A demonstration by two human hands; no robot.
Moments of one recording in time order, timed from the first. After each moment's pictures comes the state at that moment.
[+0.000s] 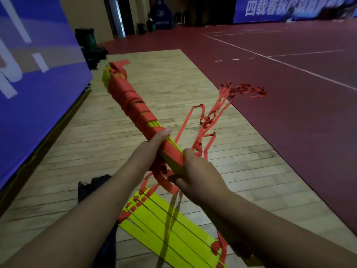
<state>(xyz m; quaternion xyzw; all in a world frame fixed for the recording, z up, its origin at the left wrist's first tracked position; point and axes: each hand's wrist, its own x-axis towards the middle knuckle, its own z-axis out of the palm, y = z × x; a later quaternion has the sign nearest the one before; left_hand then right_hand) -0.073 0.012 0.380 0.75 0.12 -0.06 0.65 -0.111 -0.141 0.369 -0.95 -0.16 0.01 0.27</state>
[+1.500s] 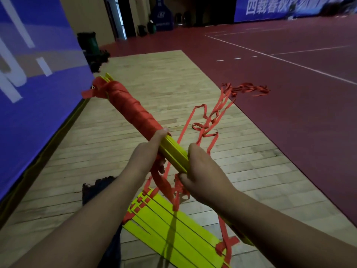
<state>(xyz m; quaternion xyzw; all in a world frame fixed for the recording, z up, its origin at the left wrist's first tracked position) -0.076 0.013 0.383 0.79 0.13 0.00 0.60 -0.112 -0.143 0.371 -0.94 -0.16 -0.02 0.31</state>
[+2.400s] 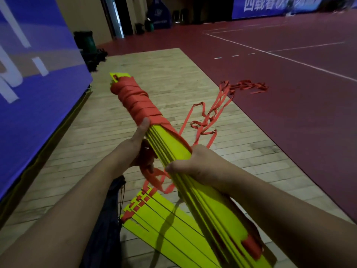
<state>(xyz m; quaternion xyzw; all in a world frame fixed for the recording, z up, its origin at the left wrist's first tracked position) -0.064 0.052 0.390 0.79 0.04 -0.13 0.60 -0.108 -0.161 0.405 -0.76 -0.13 0.24 0.58</state>
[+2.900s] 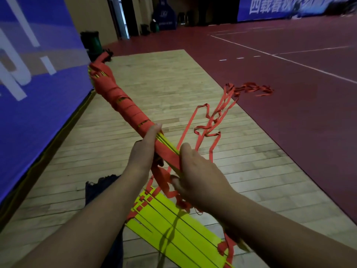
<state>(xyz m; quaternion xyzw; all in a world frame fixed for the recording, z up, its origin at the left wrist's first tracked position) -0.073 0.017 0.383 0.69 0.16 0.06 0.70 -0.126 -0.130 0.384 -0.94 -0.22 -0.02 0.27</state>
